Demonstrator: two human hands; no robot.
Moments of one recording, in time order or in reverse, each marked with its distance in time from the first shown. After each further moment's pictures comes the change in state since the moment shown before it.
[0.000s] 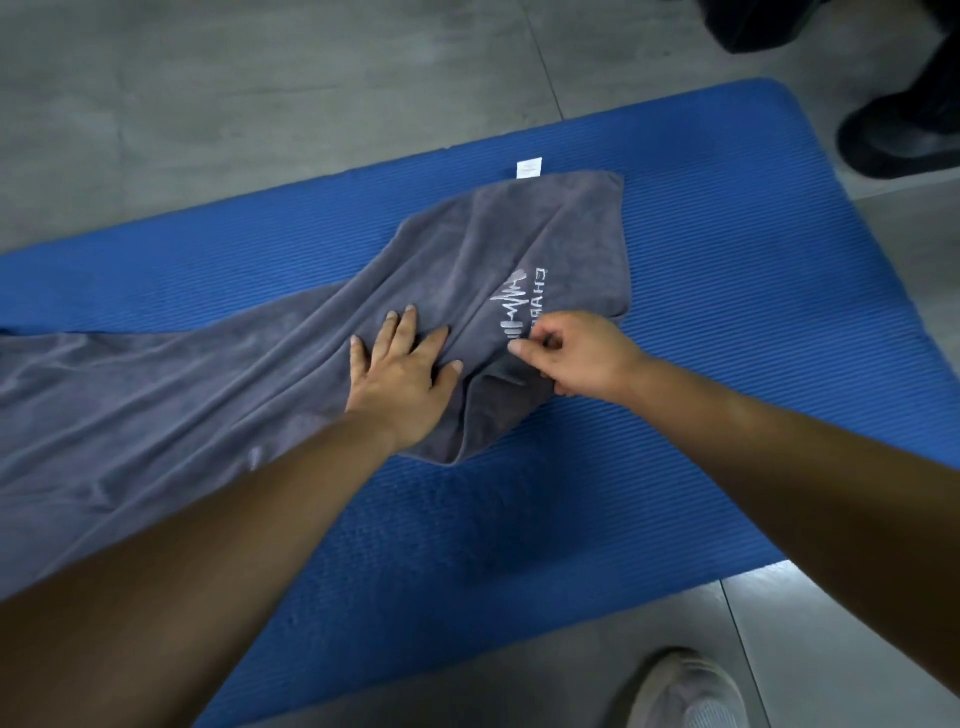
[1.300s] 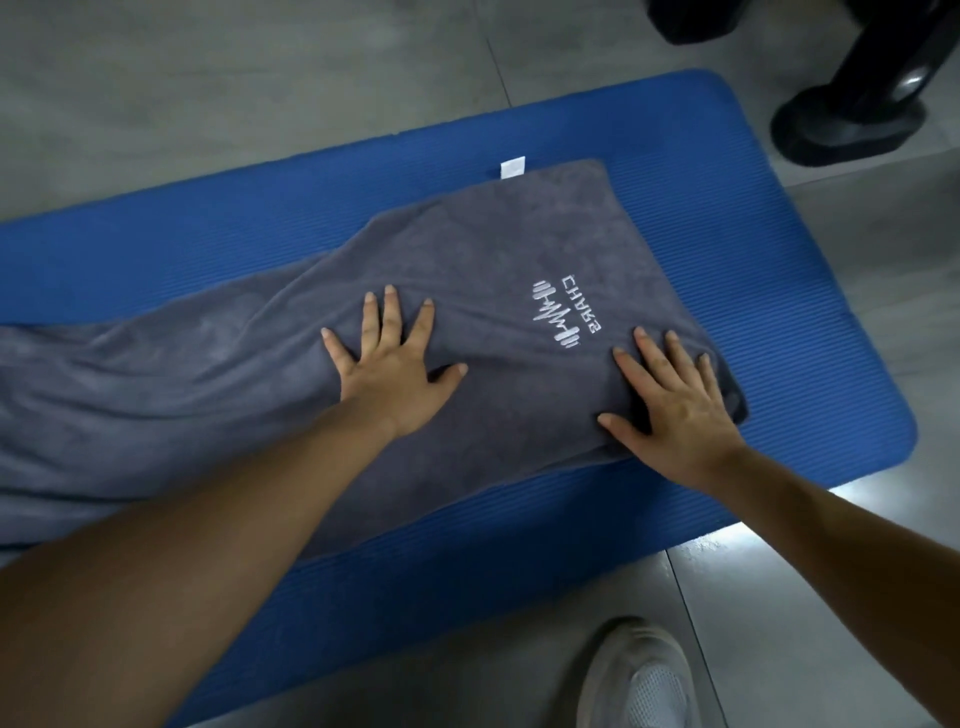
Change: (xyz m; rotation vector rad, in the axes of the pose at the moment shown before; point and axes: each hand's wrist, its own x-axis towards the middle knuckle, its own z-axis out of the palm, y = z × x) left_hand 0.013 0.036 0.026 0.182 -0.024 -0.012; right_hand -0.110 0.138 -0.020 -0.618 0.113 0.070
